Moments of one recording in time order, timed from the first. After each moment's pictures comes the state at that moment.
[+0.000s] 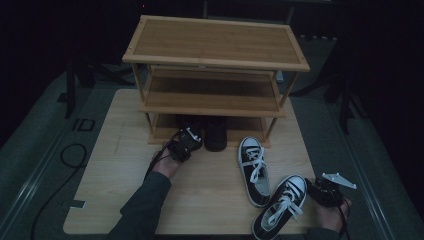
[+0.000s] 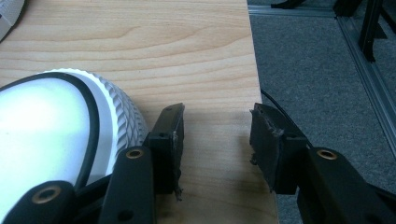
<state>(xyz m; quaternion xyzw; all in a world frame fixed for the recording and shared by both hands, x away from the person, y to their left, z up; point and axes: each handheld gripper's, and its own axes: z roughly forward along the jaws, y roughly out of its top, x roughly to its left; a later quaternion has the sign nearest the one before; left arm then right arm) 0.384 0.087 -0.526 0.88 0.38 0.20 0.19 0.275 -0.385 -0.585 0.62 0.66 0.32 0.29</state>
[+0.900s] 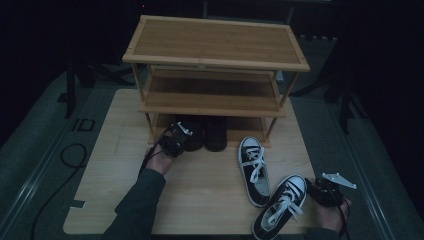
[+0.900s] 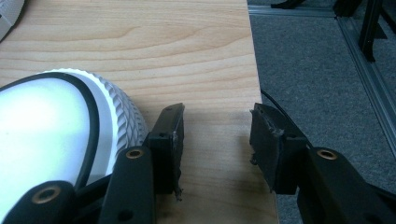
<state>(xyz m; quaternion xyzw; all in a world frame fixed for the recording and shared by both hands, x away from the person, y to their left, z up) 0.391 0.107 -0.517 0.87 0.41 0.21 0.20 0.275 -0.385 -0.585 0.62 0.66 0.32 0.29</state>
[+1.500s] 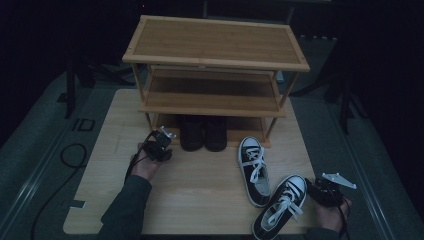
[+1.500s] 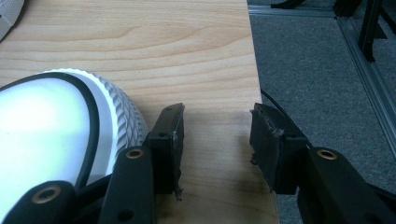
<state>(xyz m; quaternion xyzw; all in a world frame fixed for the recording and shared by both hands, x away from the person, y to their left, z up) 0.378 0.153 -0.532 0.84 0.45 0.21 0.20 0.275 -0.385 -0.585 0.62 0.66 0.32 0.29</state>
